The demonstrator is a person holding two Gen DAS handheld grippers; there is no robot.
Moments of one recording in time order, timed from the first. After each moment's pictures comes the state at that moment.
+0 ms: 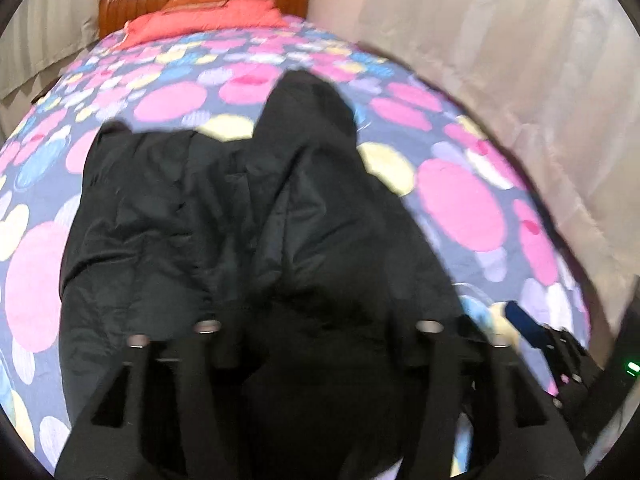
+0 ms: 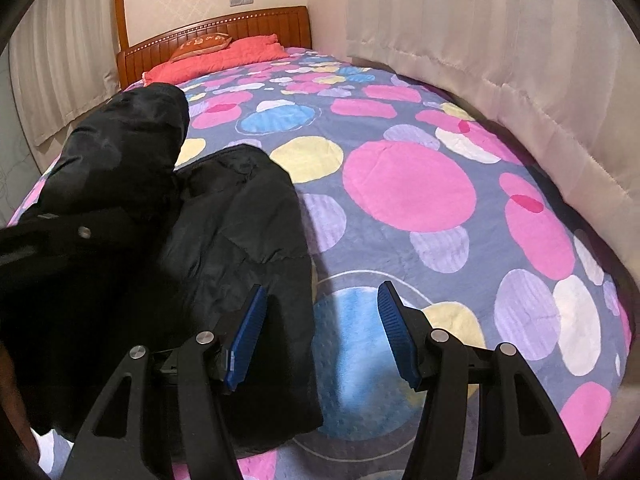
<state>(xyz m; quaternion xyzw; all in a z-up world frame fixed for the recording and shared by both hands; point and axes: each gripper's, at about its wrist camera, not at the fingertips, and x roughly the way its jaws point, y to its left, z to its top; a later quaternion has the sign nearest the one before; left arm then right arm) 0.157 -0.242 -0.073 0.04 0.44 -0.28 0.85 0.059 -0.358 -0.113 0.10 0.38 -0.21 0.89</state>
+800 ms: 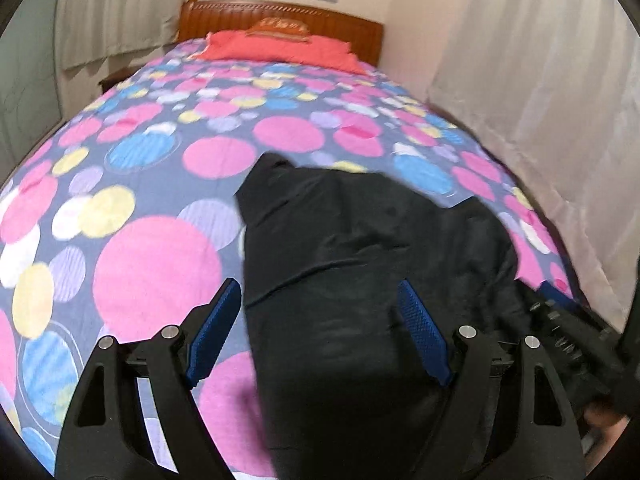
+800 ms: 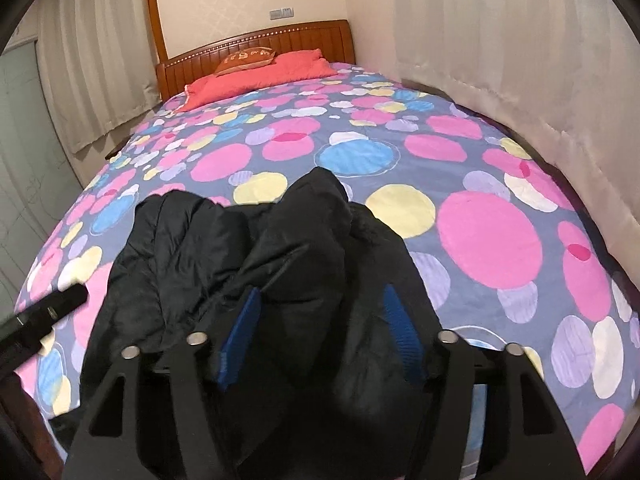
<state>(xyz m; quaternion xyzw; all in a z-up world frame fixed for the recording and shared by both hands) 0.184 -0.085 -0.050 -0.03 0.40 -0.18 0.90 0.114 -0.299 -0.059 0.12 0.36 -0.14 0.91</state>
